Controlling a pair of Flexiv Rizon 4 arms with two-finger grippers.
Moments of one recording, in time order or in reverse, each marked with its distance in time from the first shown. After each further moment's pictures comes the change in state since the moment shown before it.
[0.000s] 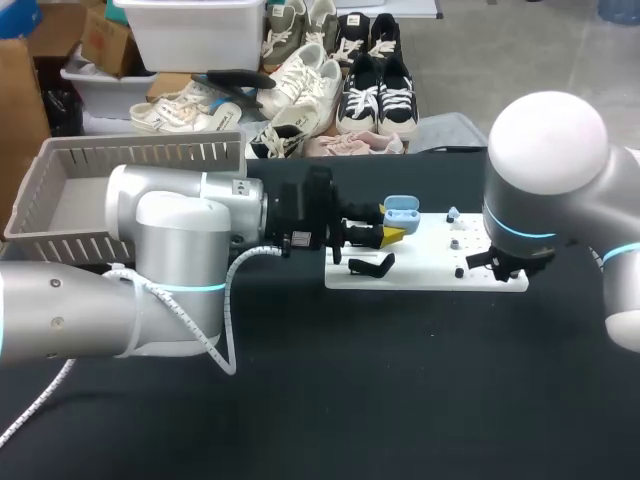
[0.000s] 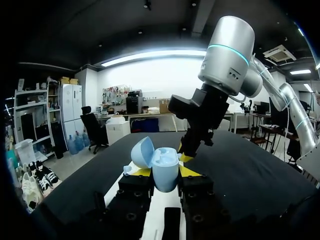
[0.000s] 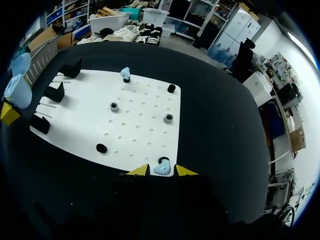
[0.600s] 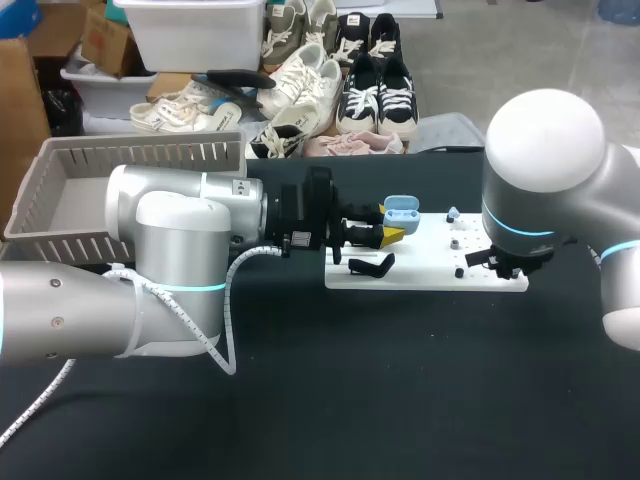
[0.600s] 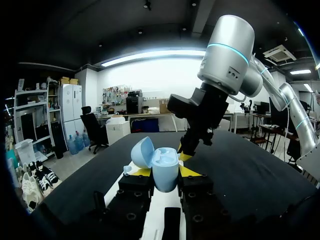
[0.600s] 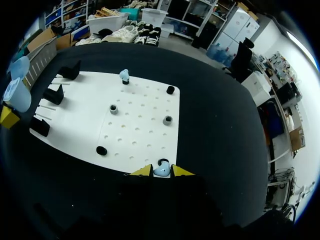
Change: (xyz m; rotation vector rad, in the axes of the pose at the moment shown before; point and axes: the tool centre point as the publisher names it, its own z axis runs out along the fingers) left arm 0.000 0.000 0.000 0.000 0.000 0.000; right arm -0.002 0.000 -0.001 0.006 0.000 0.006
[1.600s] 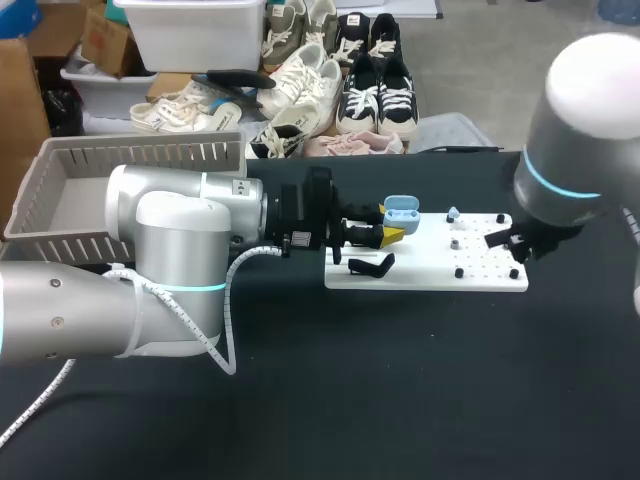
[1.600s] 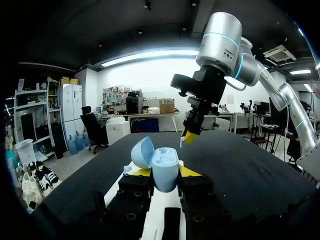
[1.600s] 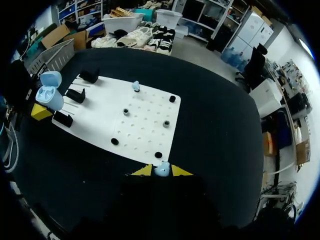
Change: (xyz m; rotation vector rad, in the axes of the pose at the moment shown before) left arm 0.000 0.000 0.000 0.000 0.000 0.000; right arm -0.004 -0.017 -0.049 -0.118 0.011 -0.097
